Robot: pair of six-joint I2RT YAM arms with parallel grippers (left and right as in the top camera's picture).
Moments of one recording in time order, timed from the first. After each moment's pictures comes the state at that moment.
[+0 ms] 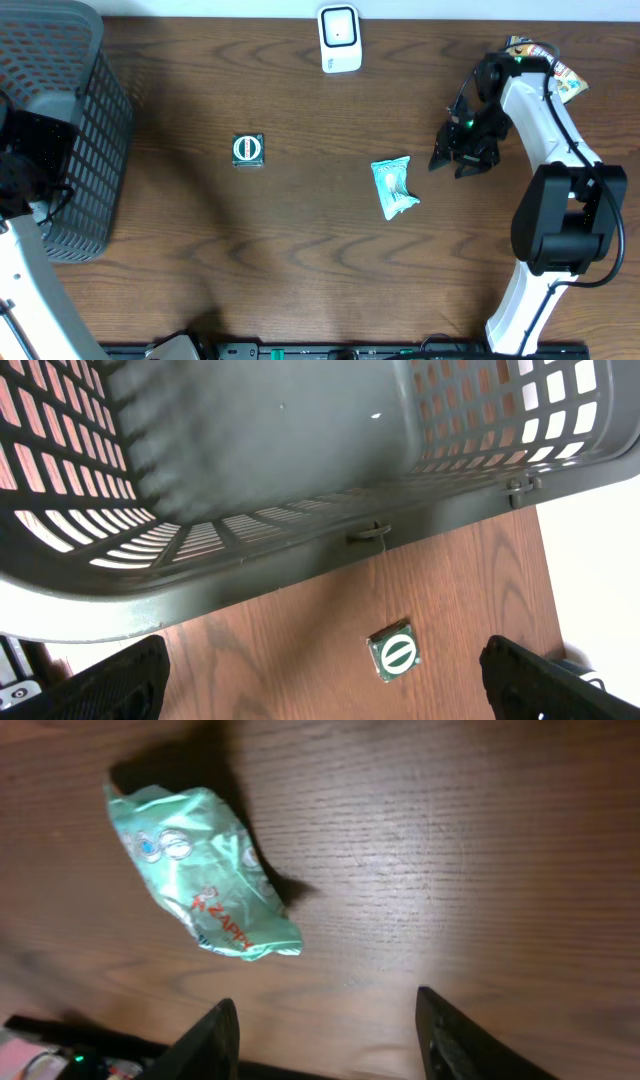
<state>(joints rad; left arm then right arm) 0.49 1.35 1.79 -1.46 -0.03 -0.83 0.02 2.09 1.74 -1.45 -0.30 0.11</state>
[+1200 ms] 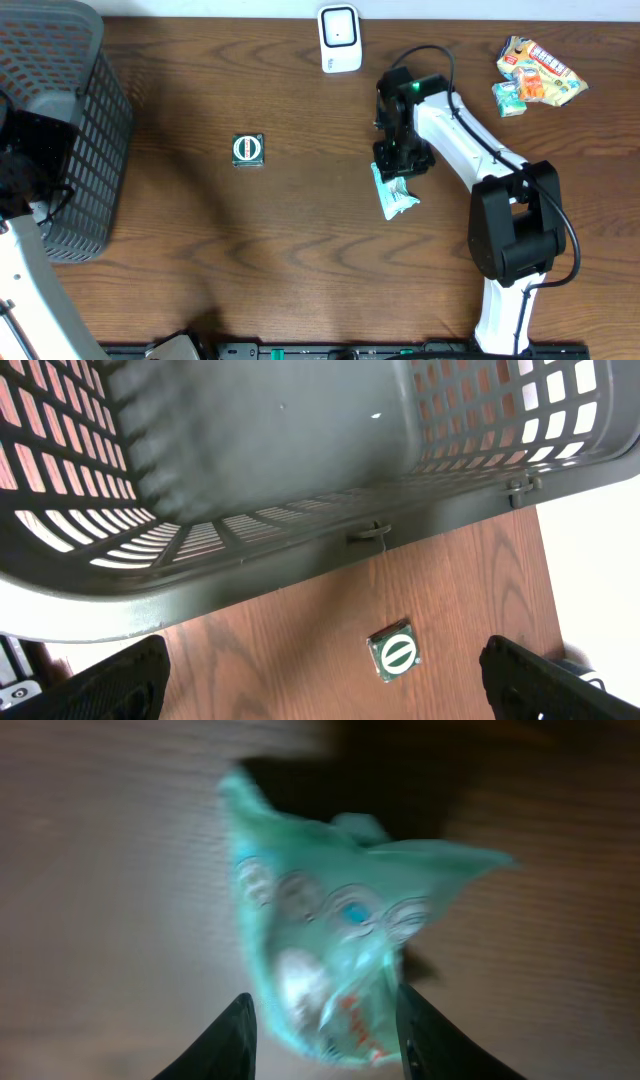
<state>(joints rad) 0.49 1.35 1.79 -1.46 -0.03 -0.83 0.36 2.09 1.62 -1.18 -0.08 0.18</state>
